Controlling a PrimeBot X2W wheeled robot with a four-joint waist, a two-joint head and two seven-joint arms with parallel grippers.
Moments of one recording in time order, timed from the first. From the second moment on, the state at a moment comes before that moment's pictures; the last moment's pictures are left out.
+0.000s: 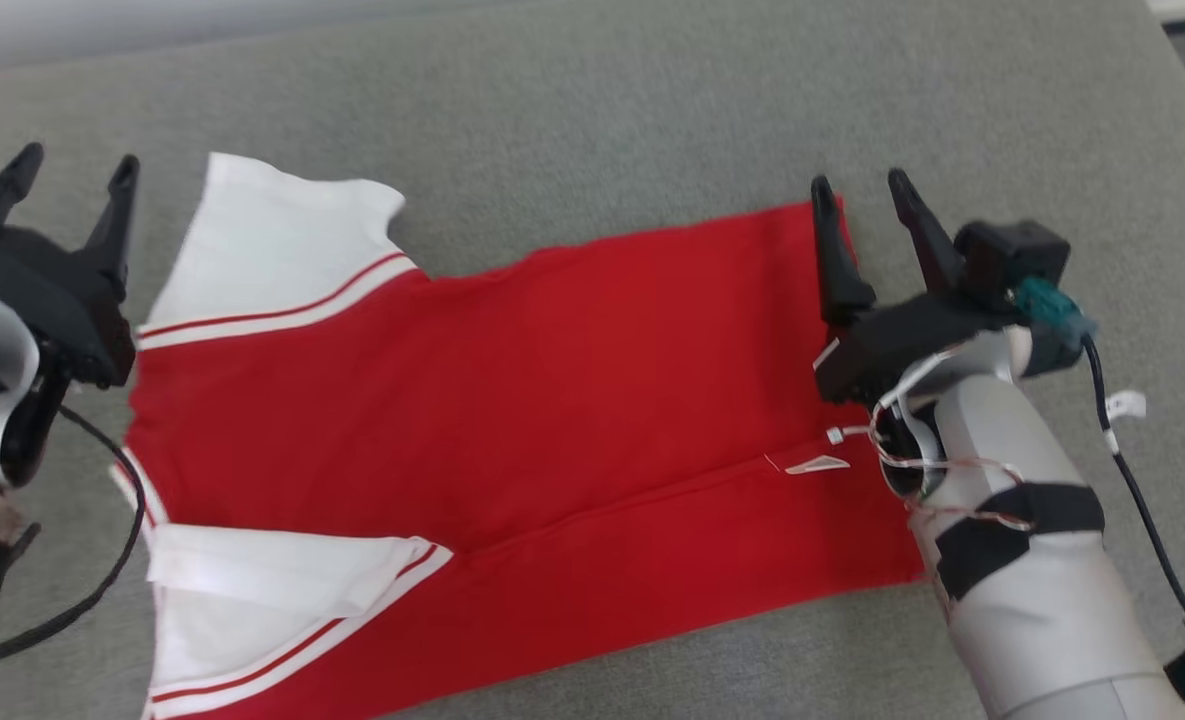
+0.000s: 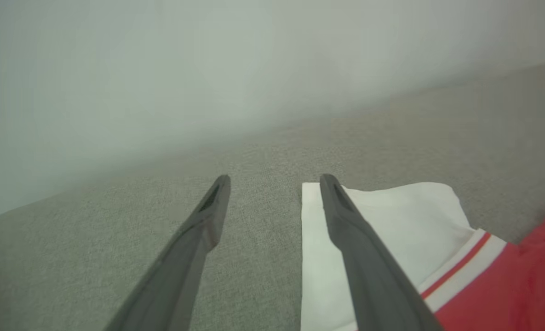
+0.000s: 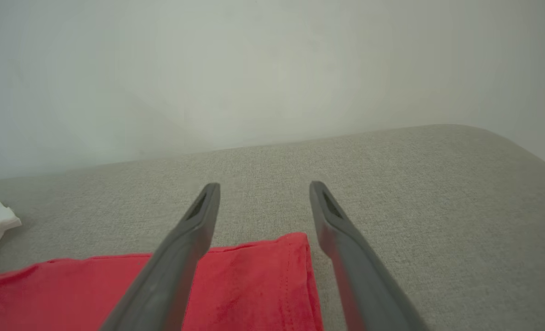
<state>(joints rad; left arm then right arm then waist) -0.86 0.54 -0.35 0.54 -0.56 -0.13 0.14 -0.77 -0.08 0.05 0.72 0.18 0.13 -0.21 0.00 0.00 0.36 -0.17</state>
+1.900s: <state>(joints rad) -1.15 0.55 -0.86 0.74 -0.93 -0.13 -0.13 -1.05 -0.14 0.20 1.12 0.24 0.13 -0.21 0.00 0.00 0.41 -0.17</state>
